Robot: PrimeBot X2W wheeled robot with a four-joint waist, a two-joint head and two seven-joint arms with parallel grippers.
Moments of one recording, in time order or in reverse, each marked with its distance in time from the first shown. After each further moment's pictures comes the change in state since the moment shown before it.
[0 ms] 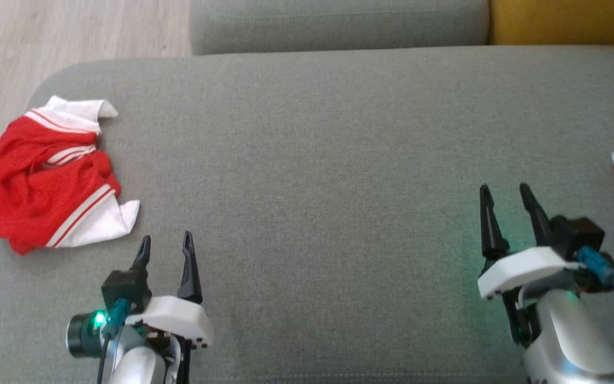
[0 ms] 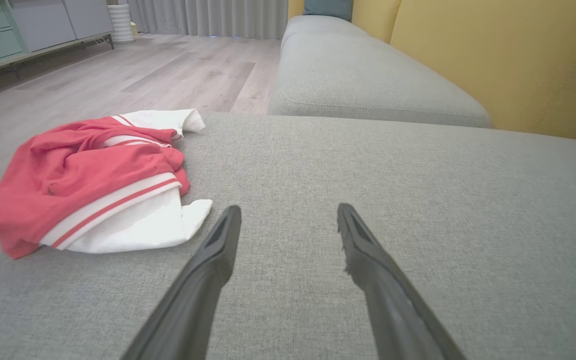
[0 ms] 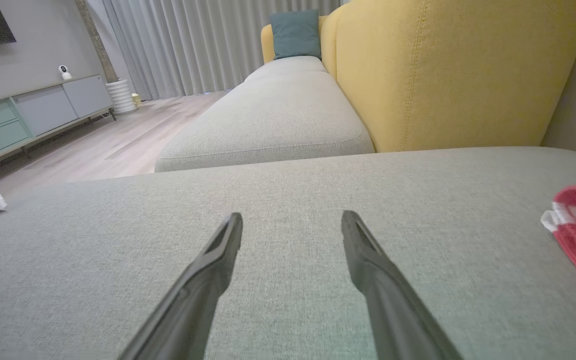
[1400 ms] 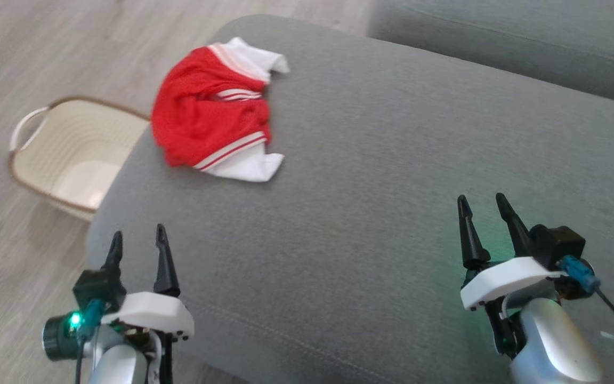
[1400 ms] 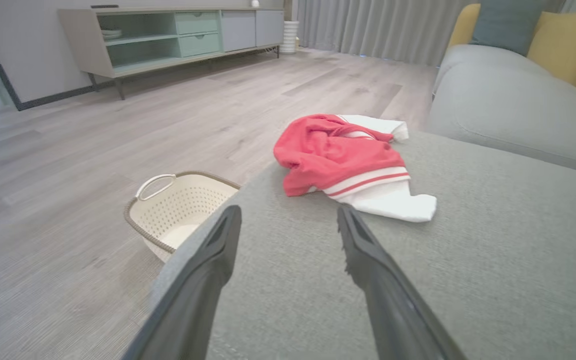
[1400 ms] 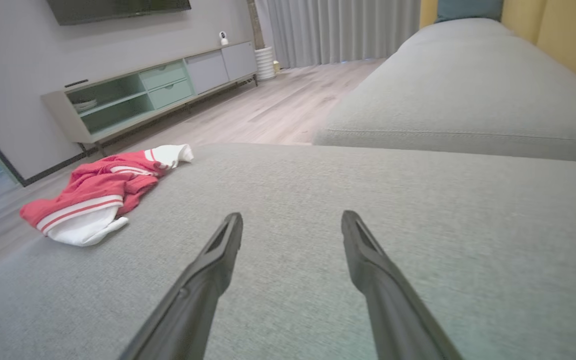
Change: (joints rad) left arm 0.011 0.000 0.073 -0.049 0.009 0.010 0.000; right arm 0.029 0.006 0.085 -0.019 0.065 0.000 0.000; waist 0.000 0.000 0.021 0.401
